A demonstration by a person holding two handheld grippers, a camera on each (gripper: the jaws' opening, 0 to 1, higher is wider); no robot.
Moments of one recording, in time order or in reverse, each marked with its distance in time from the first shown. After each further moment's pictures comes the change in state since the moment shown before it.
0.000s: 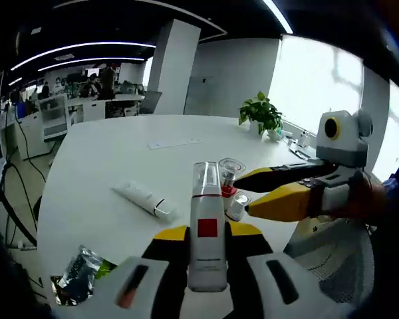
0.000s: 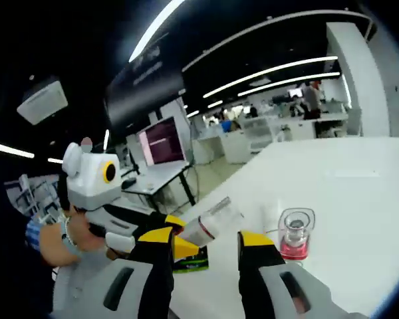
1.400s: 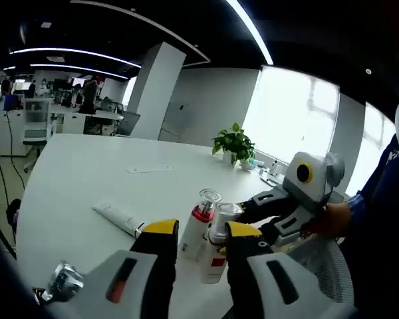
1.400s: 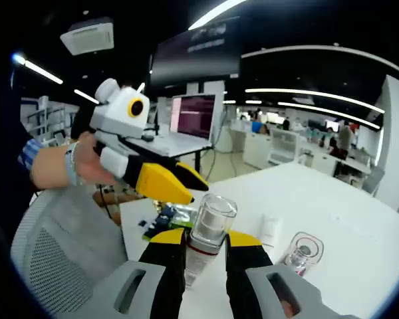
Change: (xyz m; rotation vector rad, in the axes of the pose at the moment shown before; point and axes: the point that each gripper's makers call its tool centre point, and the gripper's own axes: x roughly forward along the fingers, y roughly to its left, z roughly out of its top) left arm -0.022 -0.020 0.034 -0.167 -0.182 -0.302; right arm 0.004 0.008 -0.031 -0.595 0.173 0.061
